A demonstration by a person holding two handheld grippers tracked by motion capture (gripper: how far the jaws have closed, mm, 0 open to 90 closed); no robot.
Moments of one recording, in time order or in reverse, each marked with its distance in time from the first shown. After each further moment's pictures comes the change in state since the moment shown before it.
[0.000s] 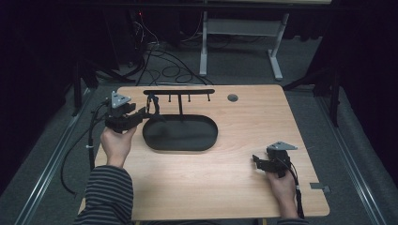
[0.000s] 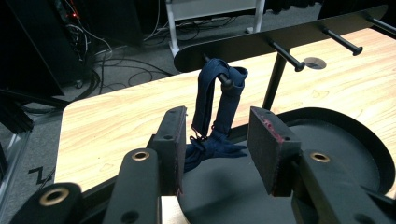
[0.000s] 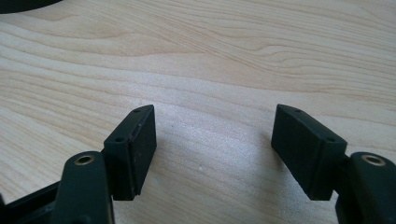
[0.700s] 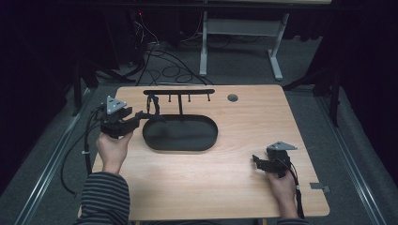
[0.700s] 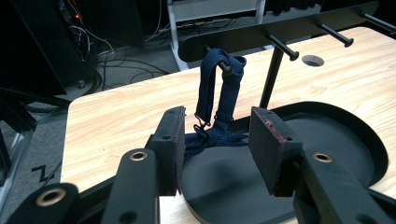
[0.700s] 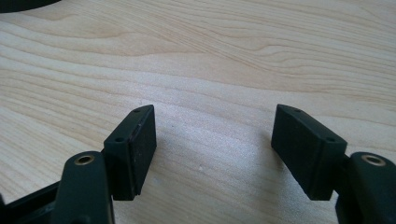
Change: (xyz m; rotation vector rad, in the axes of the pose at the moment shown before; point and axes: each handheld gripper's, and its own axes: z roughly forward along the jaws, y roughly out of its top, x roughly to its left) left arm 0.000 -0.009 -0.016 -0.009 0.001 0.000; right arm 0.000 0.000 0.000 0.001 -0.002 -0.001
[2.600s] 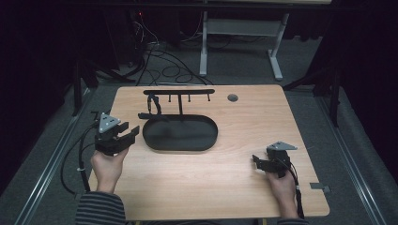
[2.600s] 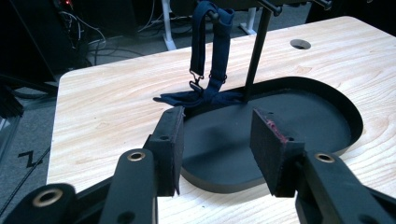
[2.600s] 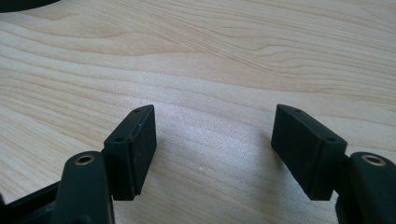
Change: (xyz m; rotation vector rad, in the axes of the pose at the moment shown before) left arm -0.004 -0.038 -0.025 0.017 -0.029 -0.031; right arm 0.000 0.000 0.000 -0.001 -0.002 -0.001
